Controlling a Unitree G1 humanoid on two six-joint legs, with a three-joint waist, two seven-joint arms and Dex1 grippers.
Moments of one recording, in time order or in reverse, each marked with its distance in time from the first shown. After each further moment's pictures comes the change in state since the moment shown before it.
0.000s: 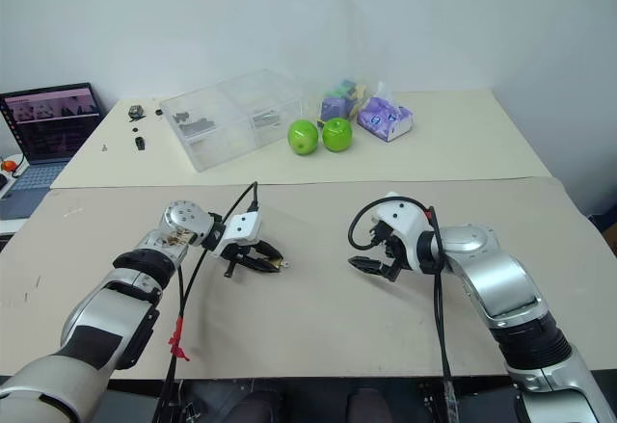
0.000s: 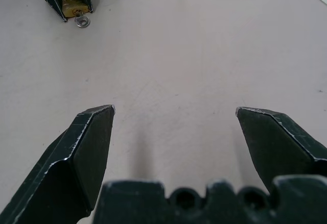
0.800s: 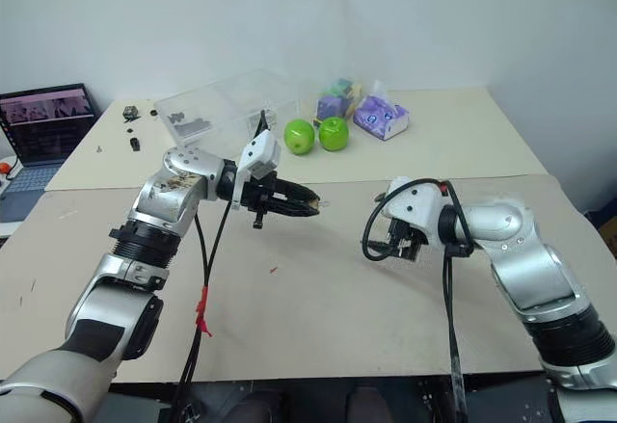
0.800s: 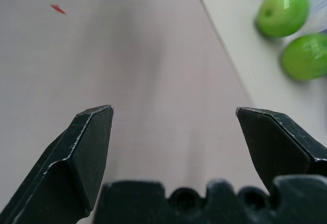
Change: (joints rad) left arm -0.046 -0.026 0.098 -0.714 -0.247 0.807 0.072; right arm -0.043 -0.162 -0.028 -0.044 -0.147 -0.445 0.107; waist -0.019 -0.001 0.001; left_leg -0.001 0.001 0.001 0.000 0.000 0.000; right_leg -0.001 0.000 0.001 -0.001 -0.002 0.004
